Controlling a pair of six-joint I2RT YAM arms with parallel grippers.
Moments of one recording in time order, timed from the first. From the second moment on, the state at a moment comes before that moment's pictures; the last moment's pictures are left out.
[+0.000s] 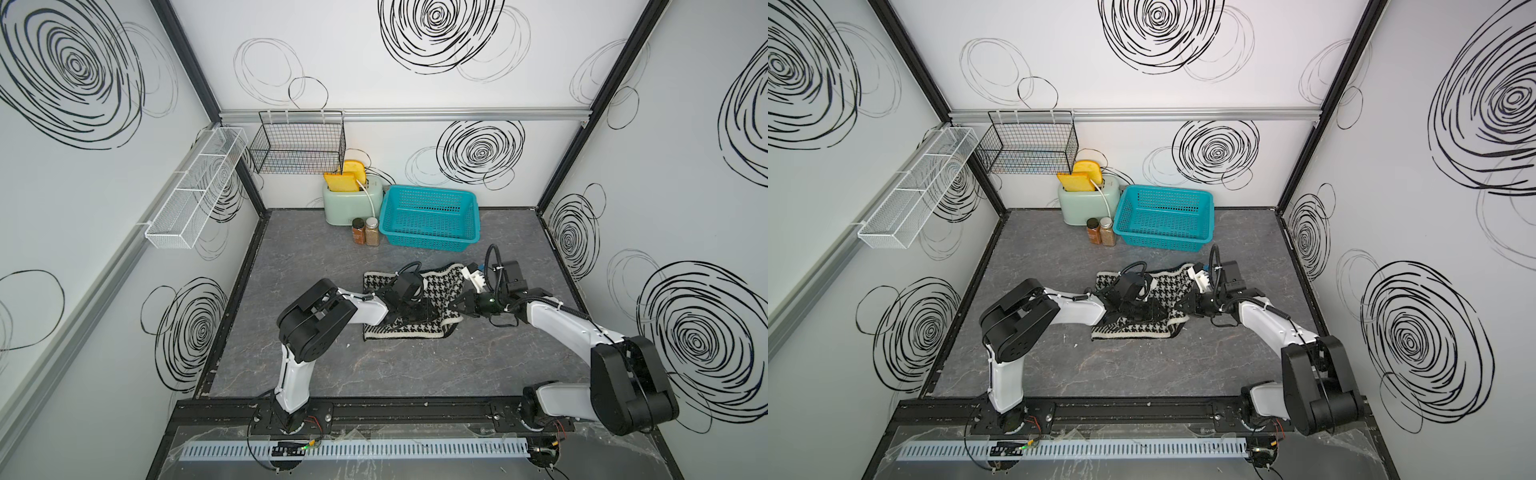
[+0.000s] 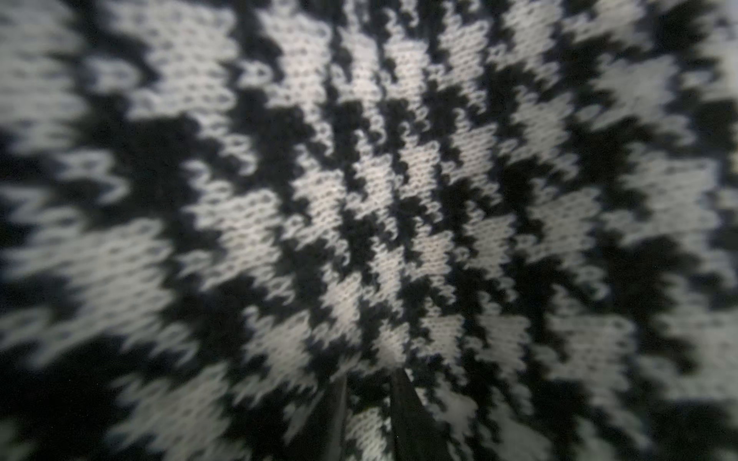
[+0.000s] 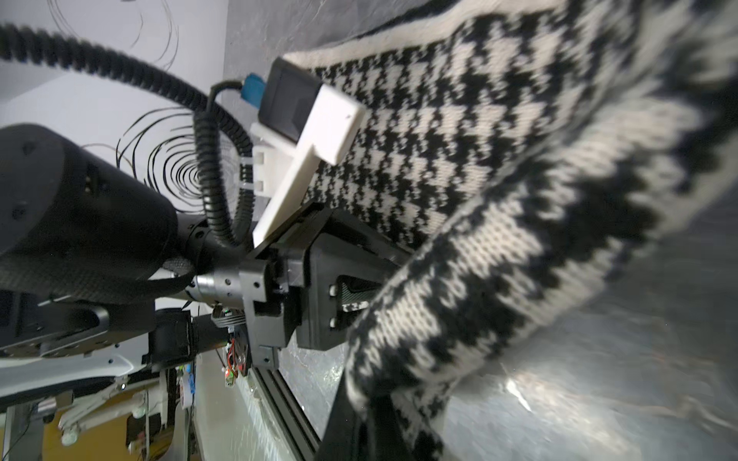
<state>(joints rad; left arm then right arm) -0.77 1.98 0.97 0.23 0.46 -0.88 0.30 1.34 0.68 -0.33 -0.77 0.39</state>
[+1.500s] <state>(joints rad) -0.45 1.57 0.87 0.14 0.58 -0.80 0.55 1.75 0.70 0.13 -0.93 0.48</state>
